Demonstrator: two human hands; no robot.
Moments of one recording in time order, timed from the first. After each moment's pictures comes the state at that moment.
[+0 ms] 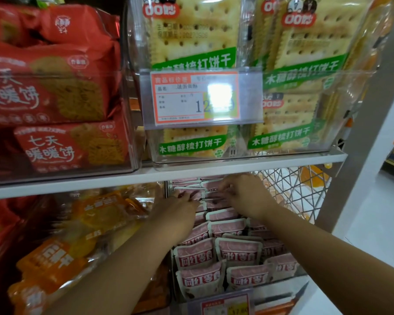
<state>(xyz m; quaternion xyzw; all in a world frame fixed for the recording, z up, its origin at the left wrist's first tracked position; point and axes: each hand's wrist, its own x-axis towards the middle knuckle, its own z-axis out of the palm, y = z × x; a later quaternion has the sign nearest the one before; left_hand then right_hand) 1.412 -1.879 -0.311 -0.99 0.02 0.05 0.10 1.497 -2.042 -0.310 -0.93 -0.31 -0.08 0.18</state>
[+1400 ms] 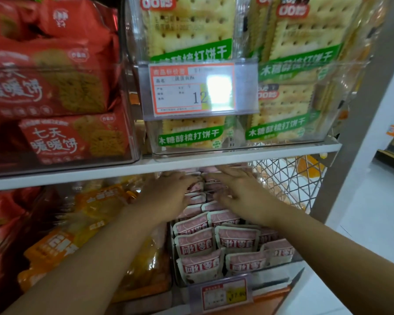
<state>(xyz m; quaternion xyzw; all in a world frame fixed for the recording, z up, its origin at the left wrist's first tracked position) 1.413 -1.859 -0.297 -1.00 0.04 -0.03 0.00 1.455 -2.050 -0.292 -0.90 -0.38 -0.02 0.19</state>
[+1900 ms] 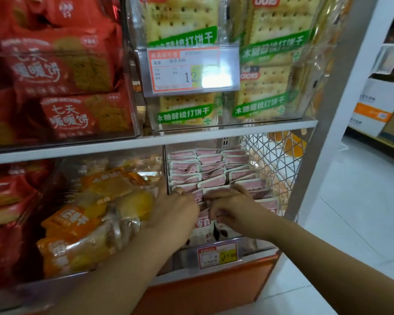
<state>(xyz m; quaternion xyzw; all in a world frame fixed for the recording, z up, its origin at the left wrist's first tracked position) 1.339 -1.910 -0.312 -0.99 0.06 0.02 0.14 1.411 -2.074 -0.345 -0.88 -0.45 0.00 0.17</state>
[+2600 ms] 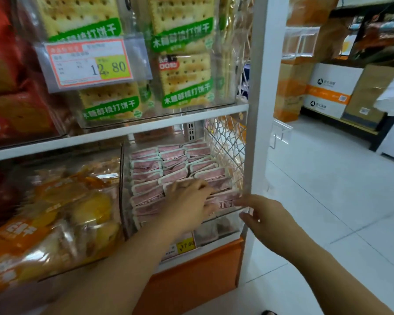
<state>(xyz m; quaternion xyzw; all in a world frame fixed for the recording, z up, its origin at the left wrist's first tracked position) 1.376 -1.989 -0.338 -0.99 0.16 -0.02 -0.04 1.353 -2.178 -0.345 -0.94 -0.16 -0.02 0.29</state>
